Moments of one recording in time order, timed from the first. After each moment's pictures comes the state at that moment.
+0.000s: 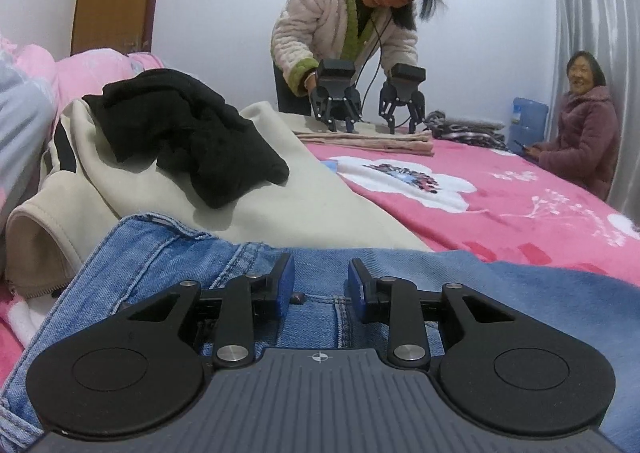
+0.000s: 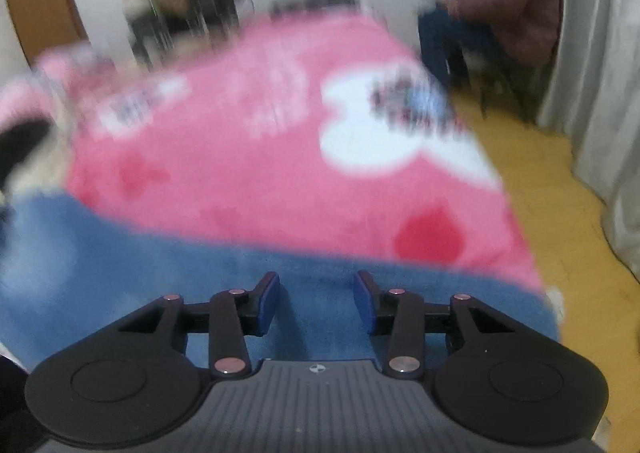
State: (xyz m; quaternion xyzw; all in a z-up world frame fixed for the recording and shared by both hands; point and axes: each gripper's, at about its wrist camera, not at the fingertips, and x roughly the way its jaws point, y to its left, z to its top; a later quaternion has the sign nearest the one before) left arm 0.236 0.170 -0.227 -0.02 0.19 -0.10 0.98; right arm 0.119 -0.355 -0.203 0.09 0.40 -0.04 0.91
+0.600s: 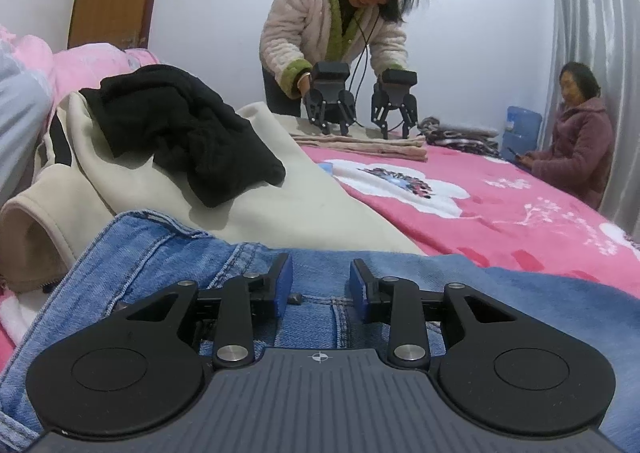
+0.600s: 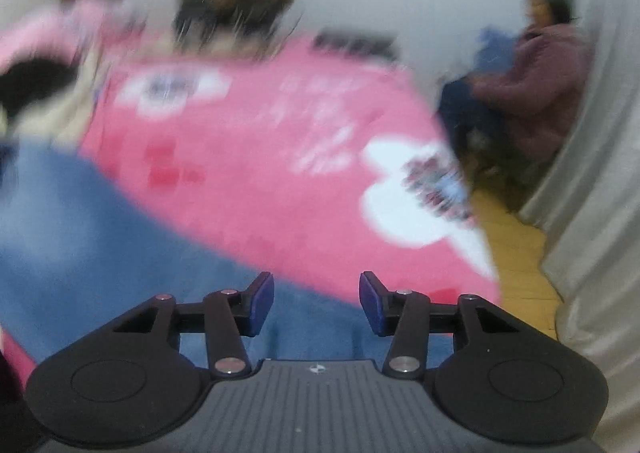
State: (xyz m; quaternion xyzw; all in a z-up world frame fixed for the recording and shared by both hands) left arm 0.236 0.173 -0.229 -0.03 0.19 -0.12 0.97; right arm 0.130 -0.297 -0.171 -0.03 0.39 -0.06 0.92
